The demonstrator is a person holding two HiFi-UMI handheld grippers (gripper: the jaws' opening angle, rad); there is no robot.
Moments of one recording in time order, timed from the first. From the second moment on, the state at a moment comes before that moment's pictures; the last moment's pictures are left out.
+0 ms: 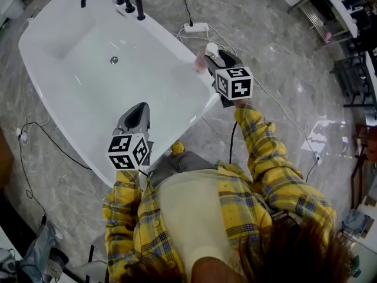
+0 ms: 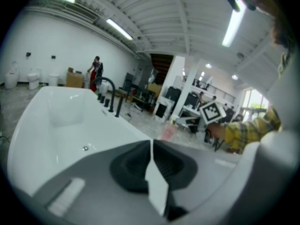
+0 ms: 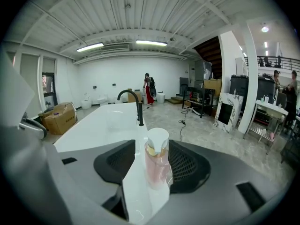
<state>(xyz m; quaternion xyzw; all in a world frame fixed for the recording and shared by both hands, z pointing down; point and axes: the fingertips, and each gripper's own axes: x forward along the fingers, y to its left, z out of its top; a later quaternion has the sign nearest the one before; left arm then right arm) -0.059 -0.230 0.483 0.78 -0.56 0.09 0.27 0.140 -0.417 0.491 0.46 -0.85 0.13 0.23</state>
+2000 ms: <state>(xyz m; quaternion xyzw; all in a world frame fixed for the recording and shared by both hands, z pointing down) -0.071 -0.208 0.481 0.75 -0.59 0.05 0.30 0.116 -0.283 0.474 0.42 -0.86 0.18 0.23</state>
